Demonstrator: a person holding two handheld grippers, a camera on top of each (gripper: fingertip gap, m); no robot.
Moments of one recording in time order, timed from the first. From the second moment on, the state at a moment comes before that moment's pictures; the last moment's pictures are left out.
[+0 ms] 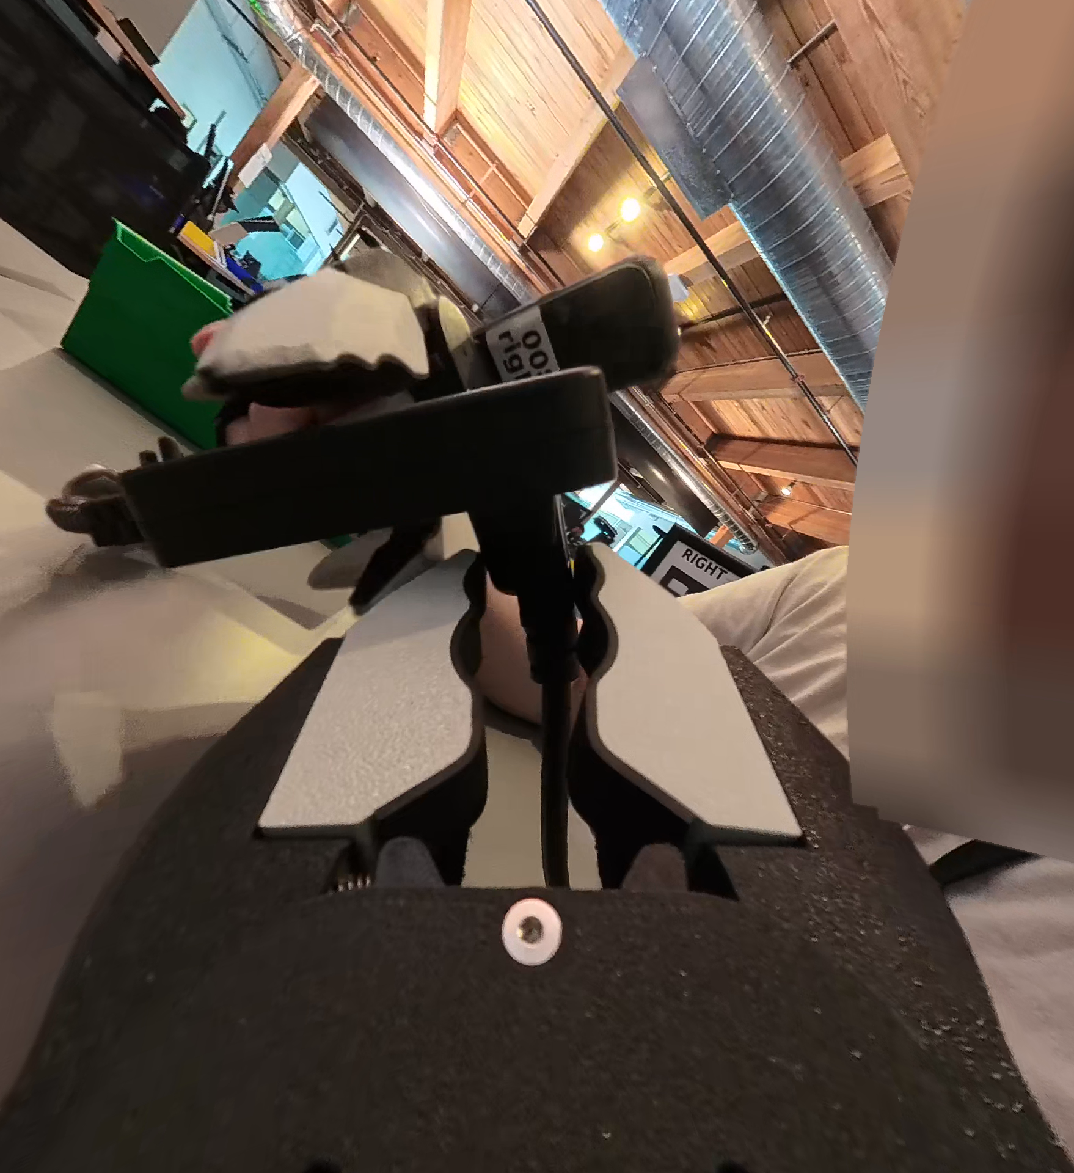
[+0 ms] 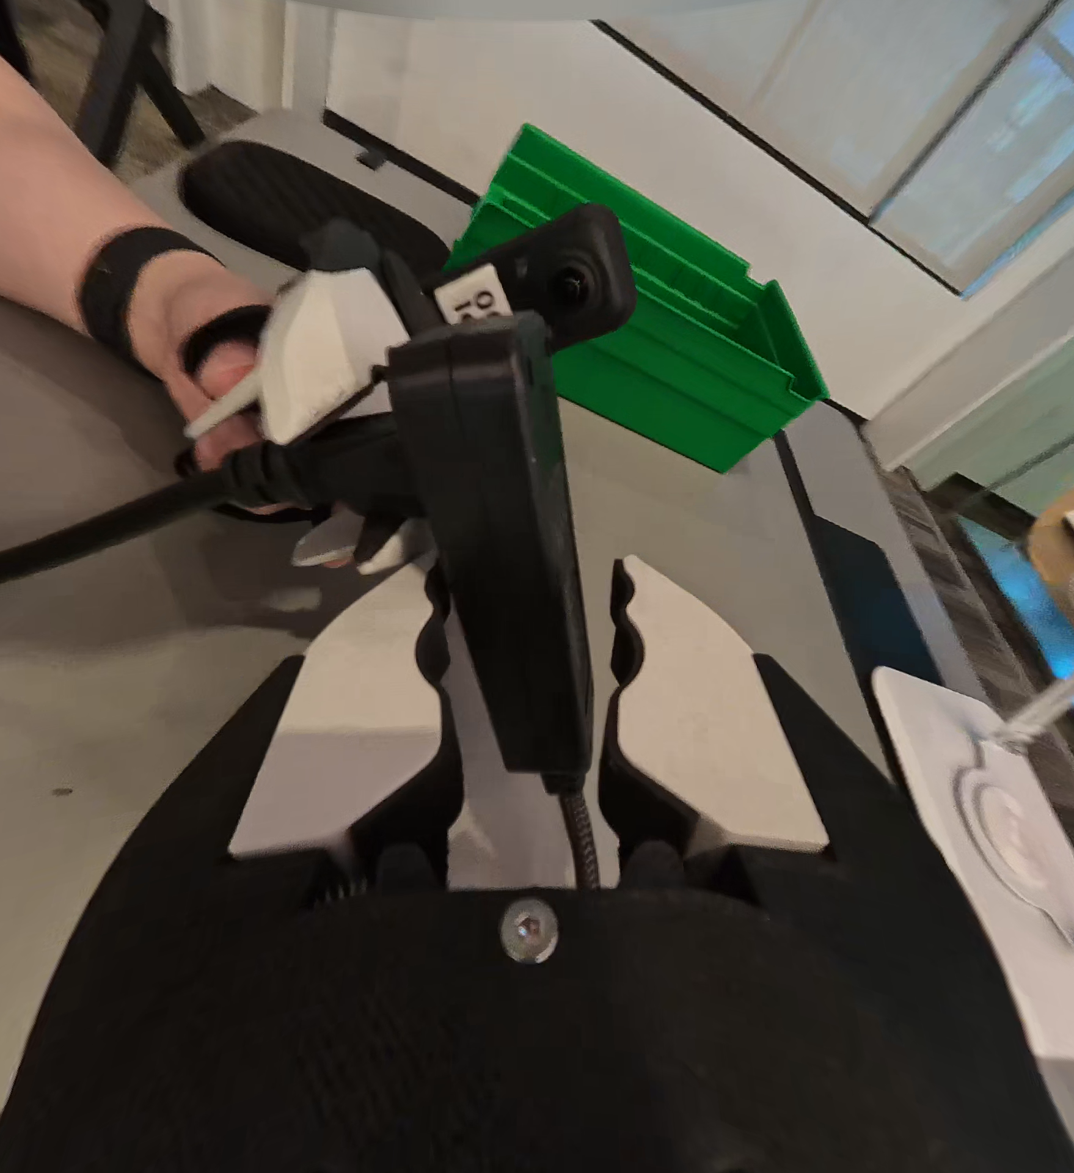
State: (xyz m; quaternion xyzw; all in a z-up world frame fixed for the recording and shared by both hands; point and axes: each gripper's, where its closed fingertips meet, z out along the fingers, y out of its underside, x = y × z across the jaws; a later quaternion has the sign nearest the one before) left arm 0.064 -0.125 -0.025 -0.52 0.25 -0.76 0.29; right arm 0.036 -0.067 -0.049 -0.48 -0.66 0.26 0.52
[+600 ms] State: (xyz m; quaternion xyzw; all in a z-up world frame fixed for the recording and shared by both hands) left arm 0.059 -0.107 -0.026 -0.50 0.12 -0.82 0.24; right arm 0.026 -0.034 -0.062 -0.56 -0.60 0.11 0.55
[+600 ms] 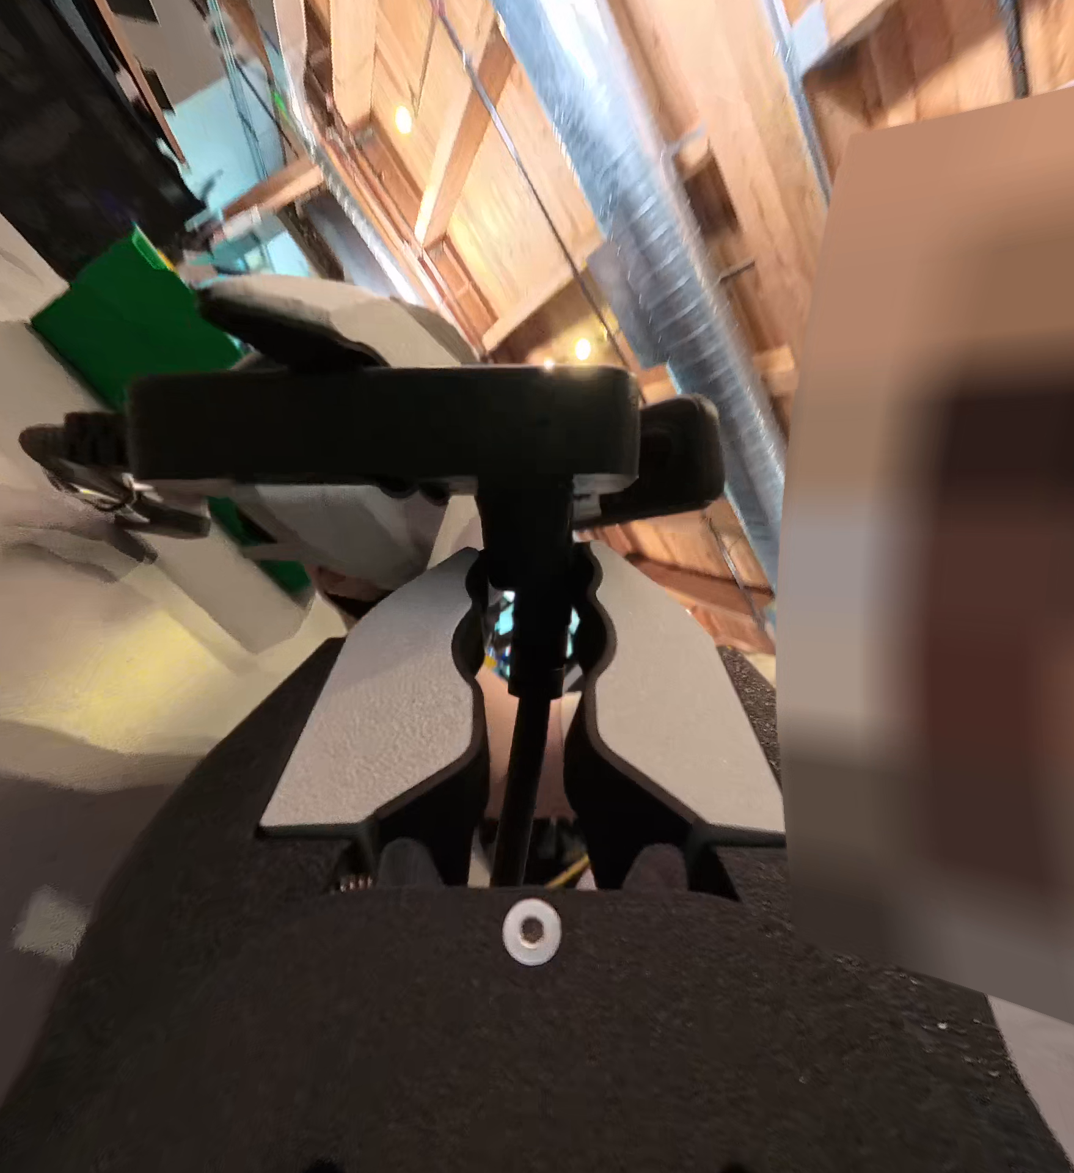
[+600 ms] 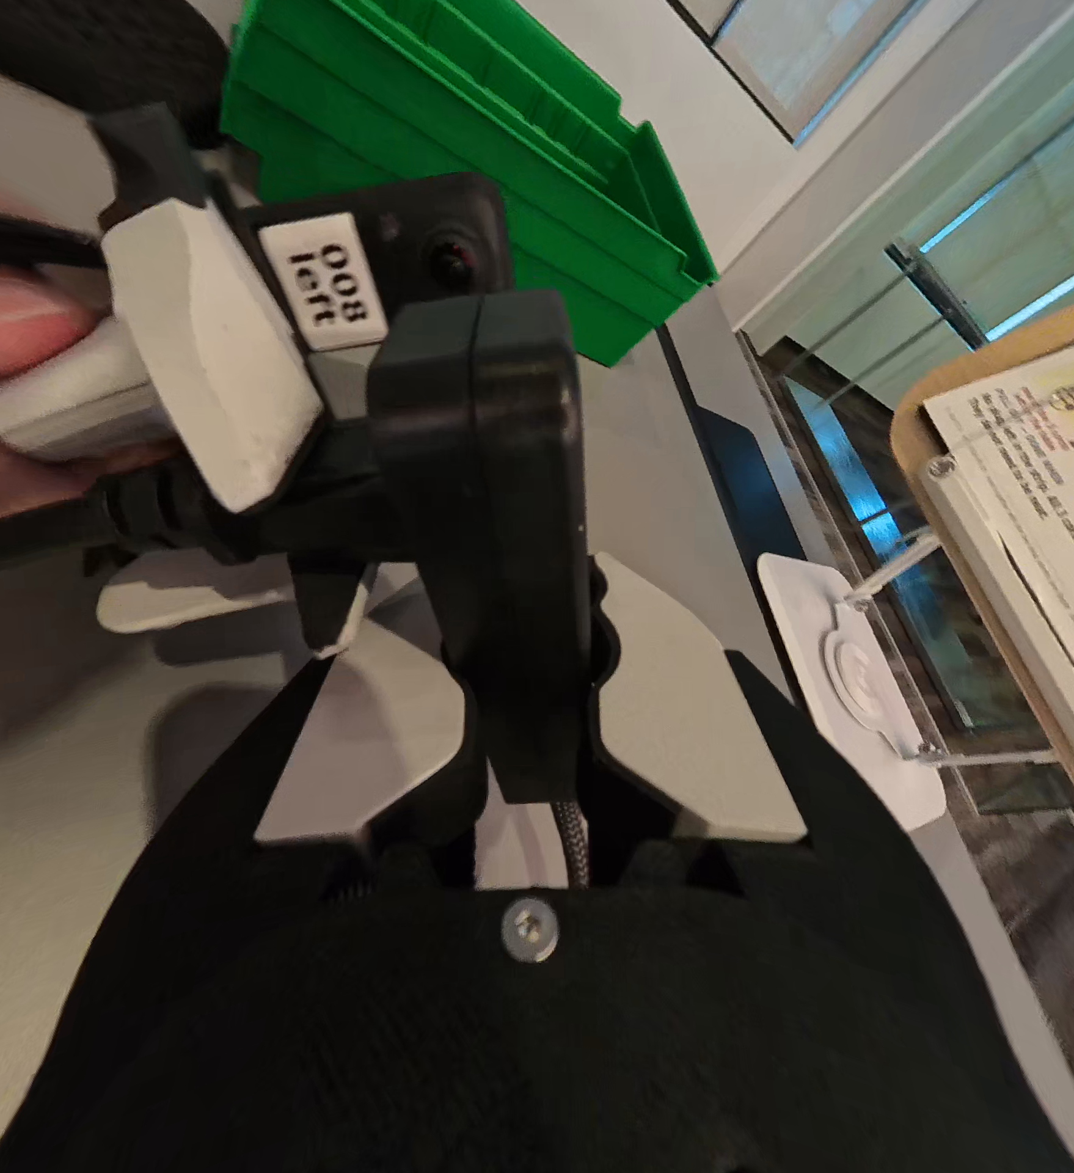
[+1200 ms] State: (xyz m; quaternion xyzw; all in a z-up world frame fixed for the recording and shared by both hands) left arm 0.049 -0.094 -0.052 -0.67 0.24 -0.61 0.34; right arm 0.042 -0.033 -0.101 -0.70 -0.60 0.09 0.37
